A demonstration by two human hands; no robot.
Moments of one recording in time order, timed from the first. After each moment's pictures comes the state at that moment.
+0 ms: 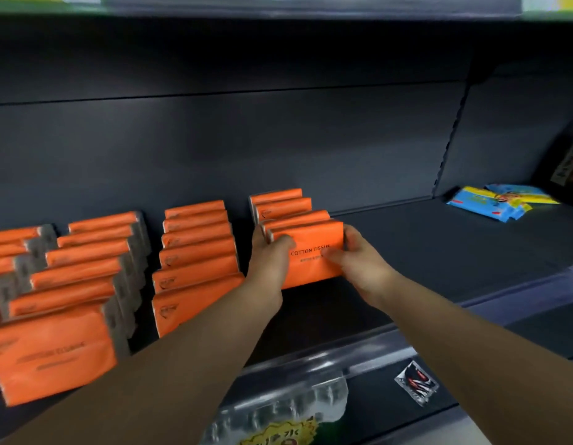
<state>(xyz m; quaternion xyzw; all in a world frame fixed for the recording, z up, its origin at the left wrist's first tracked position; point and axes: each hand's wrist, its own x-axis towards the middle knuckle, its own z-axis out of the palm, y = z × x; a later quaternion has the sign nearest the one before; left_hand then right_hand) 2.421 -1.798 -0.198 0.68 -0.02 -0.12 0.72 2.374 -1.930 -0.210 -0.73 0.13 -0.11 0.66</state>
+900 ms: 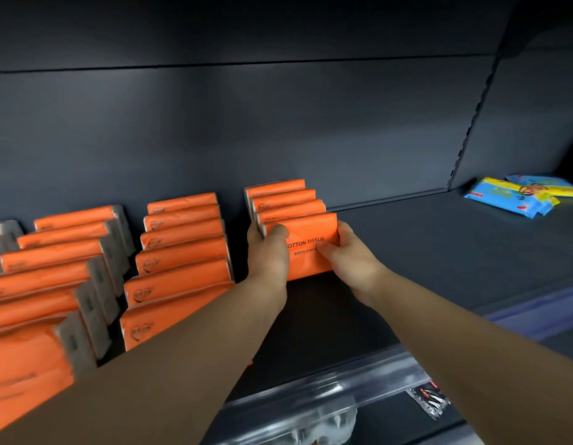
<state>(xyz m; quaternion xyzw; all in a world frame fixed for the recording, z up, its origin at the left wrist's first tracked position) 2.458 -1.817 -0.216 0.66 0.06 -0.10 0.74 2.415 -1.929 -0.226 -0.76 0.14 -0.10 0.63</state>
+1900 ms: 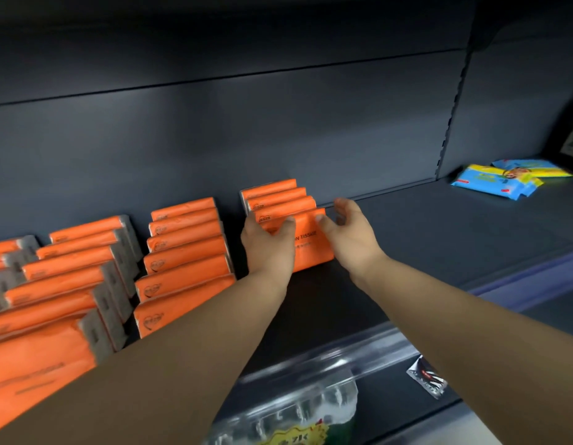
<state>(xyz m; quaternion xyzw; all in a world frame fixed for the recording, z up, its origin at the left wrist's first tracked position) 2.438 -1.817 -0.204 0.76 -0.03 0.03 0.65 2.402 -1.926 -0.210 -0.75 0.17 -0.23 0.60</state>
